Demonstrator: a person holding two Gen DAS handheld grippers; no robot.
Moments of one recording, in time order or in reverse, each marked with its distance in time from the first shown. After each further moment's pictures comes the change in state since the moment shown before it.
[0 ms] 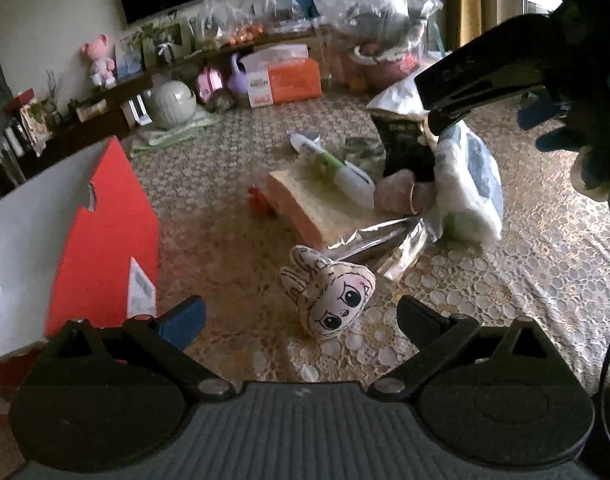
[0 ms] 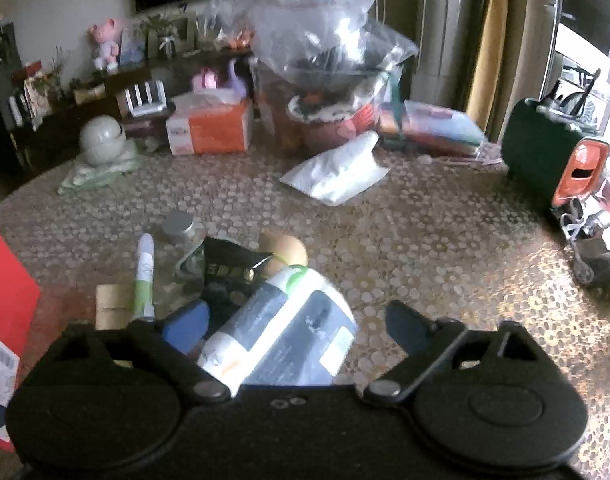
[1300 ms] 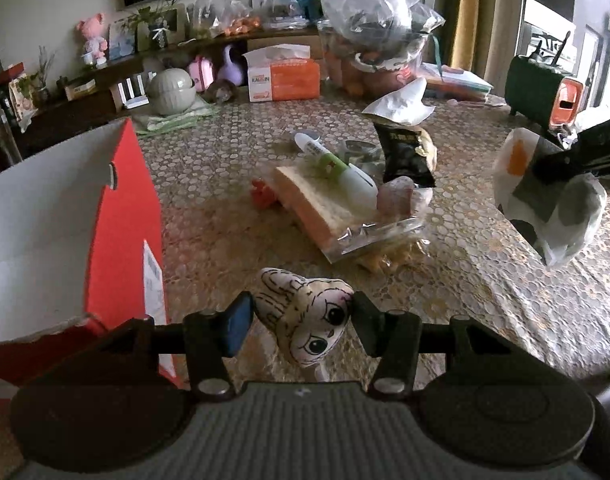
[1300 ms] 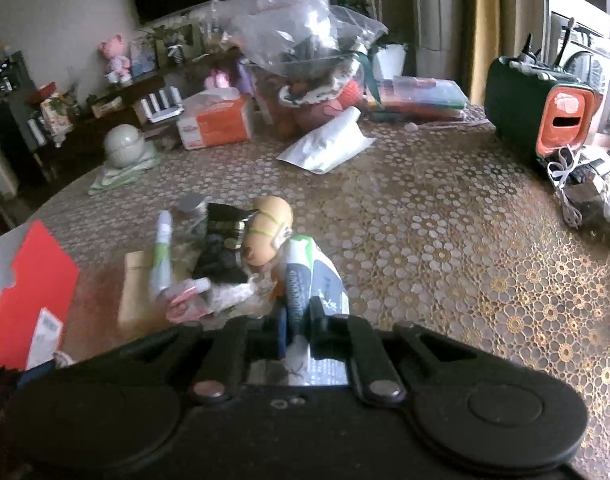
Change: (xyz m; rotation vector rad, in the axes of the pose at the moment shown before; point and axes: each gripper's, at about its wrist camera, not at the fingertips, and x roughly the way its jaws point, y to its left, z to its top) left arm -0.026 0.026 -0.002 -0.067 0.005 -0.081; right arm -0.062 -0.054 -0.033 0.089 0.027 0.135
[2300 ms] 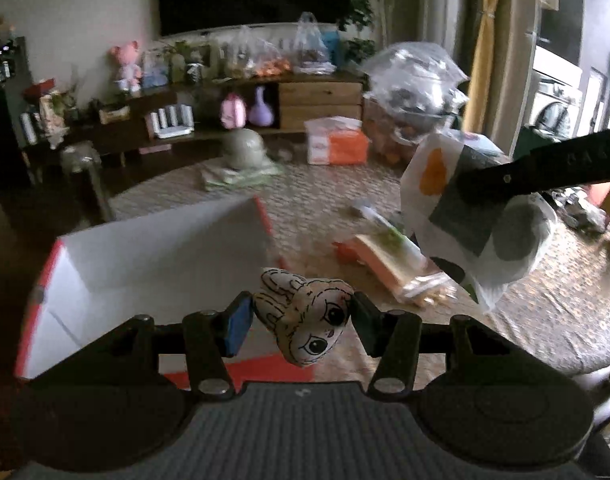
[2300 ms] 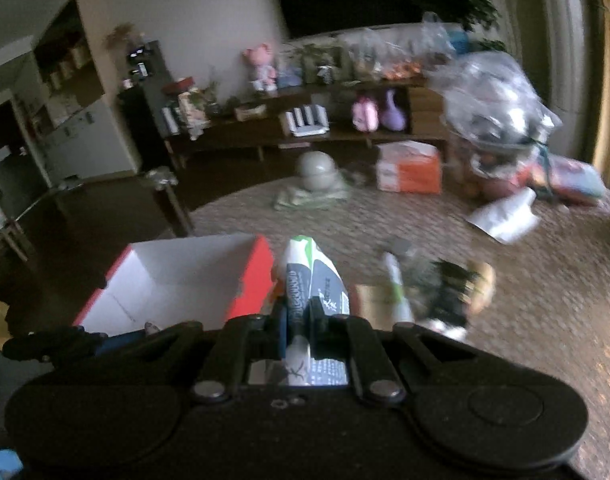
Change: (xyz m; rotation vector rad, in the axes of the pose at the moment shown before) left arm -0.128 0.099 0.025 -0.055 -0.105 0.040; right arm -0.085 0.160 0.021 -0.205 -0.062 0.332
